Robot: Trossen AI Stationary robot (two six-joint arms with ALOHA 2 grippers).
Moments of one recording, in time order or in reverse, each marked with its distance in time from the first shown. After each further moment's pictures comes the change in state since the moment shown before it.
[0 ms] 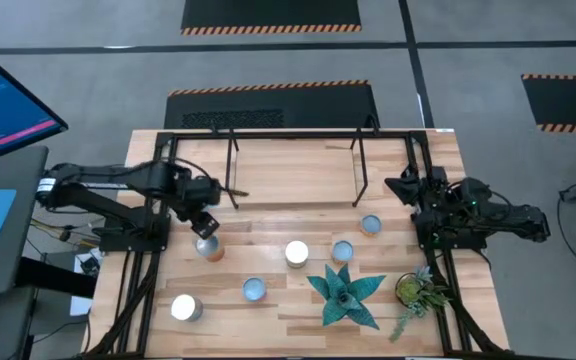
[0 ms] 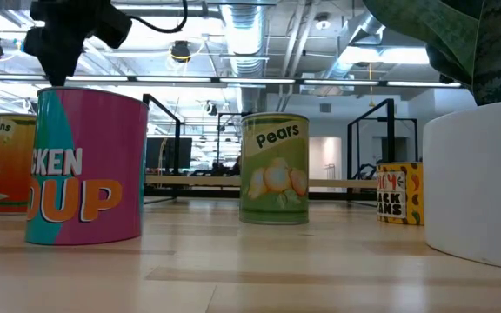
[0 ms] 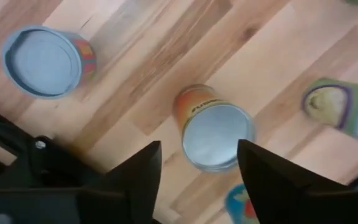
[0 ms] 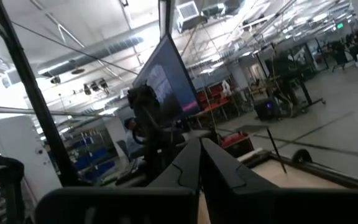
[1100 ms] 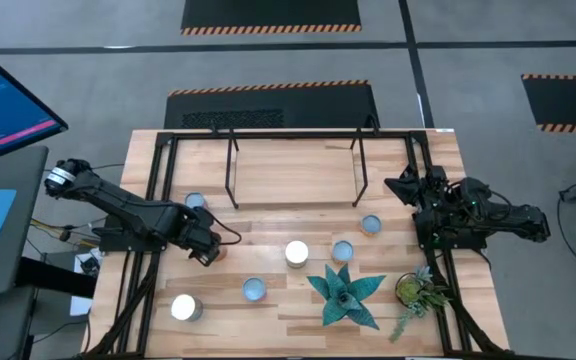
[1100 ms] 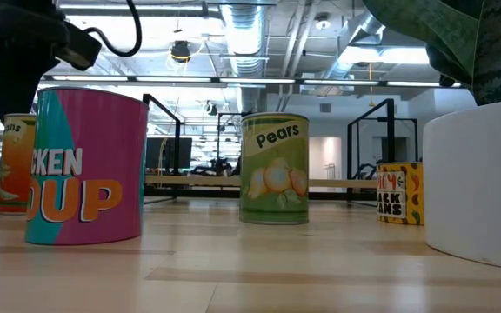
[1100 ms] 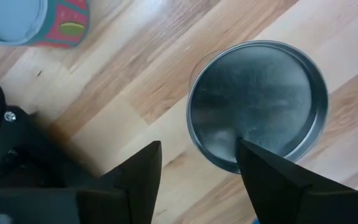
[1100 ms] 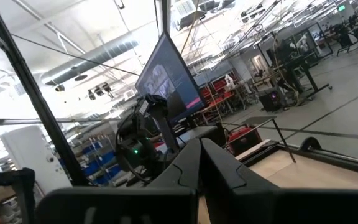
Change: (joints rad) left arm -0.356 0.077 -0.210 0.158 -0.163 -0.411; right arm 0.000 0.000 0.001 -0.003 -0.003 0.088
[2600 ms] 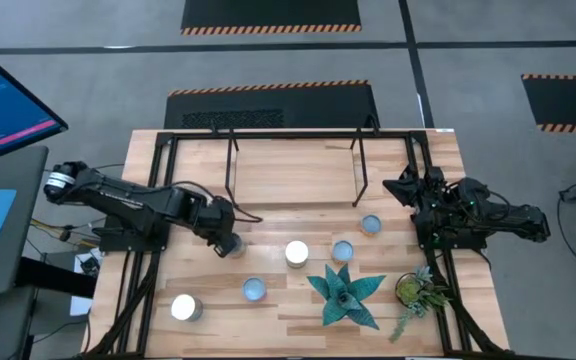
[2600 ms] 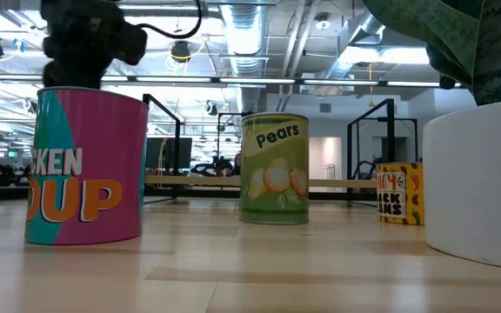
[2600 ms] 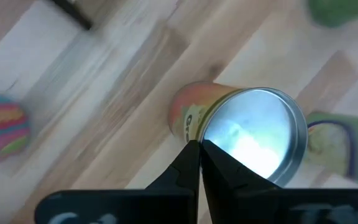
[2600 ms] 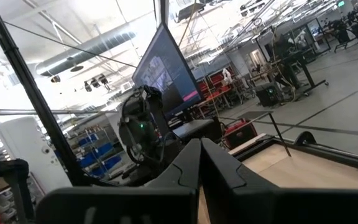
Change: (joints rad) left arm 0.195 0.003 0.034 0.259 0.022 0.344; right arm 0.000 0.000 0.000 -0.032 -0.006 -0.021
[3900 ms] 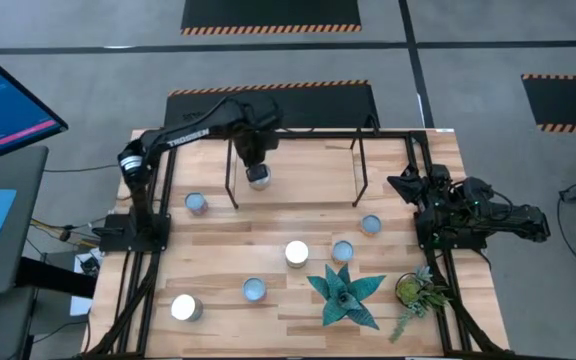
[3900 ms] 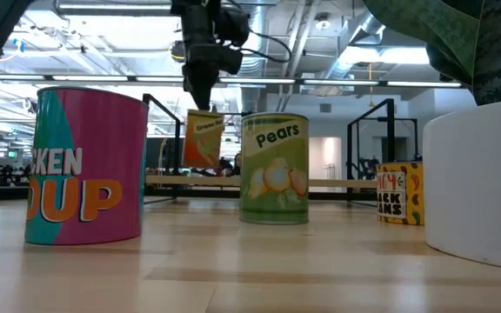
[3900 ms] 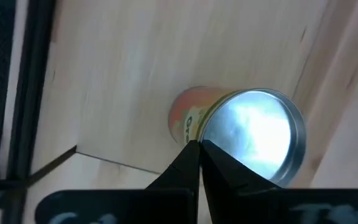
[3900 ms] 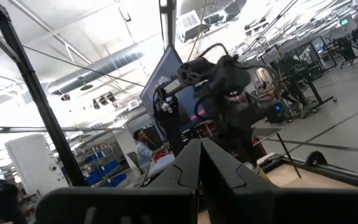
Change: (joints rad) left arm 0.631 0.623 0.900 -0.415 0.094 1.072; right arm -0.002 0.000 0.000 0.086 0.010 0.003
